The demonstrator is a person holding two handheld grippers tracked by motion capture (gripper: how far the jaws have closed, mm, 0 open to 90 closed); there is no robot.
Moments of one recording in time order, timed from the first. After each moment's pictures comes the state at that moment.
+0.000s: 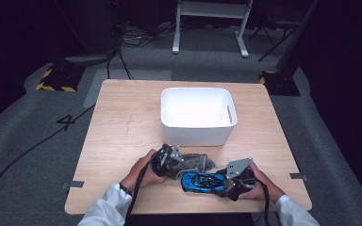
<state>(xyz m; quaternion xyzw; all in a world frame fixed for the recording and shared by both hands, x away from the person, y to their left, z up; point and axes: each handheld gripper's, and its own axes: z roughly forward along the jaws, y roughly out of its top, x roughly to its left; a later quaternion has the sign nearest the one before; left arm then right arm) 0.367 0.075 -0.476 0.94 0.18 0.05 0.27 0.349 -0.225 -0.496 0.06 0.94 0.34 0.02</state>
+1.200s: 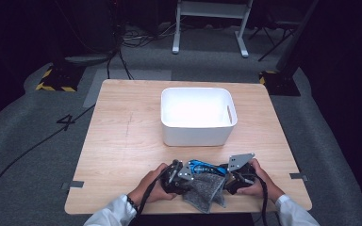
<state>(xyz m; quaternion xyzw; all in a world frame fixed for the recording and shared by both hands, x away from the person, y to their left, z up) 0.330 0.047 -0.484 0.94 0.11 0.03 0.31 0.360 -0.229 -0.496 0.13 0.93 0.35 0.05</state>
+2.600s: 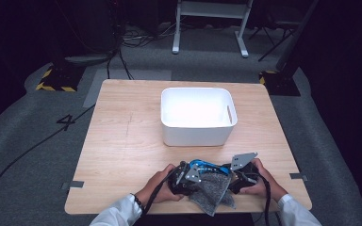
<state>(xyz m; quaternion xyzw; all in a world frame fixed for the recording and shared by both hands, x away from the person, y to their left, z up) 0.330 0.024 -0.486 0.94 0.10 0.03 0.33 0.362 -0.239 -0.495 0.13 0.93 0.34 0.05</state>
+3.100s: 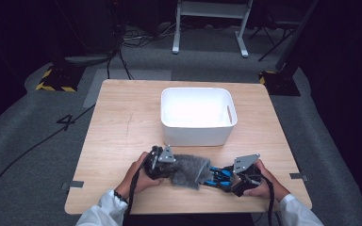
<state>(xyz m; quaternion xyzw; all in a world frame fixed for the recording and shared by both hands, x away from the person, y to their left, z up) 0.361 0.091 -0.469 0.90 0.22 0.09 0.37 0.357 -0.245 -0.494 0.11 0.93 0.35 0.03</state>
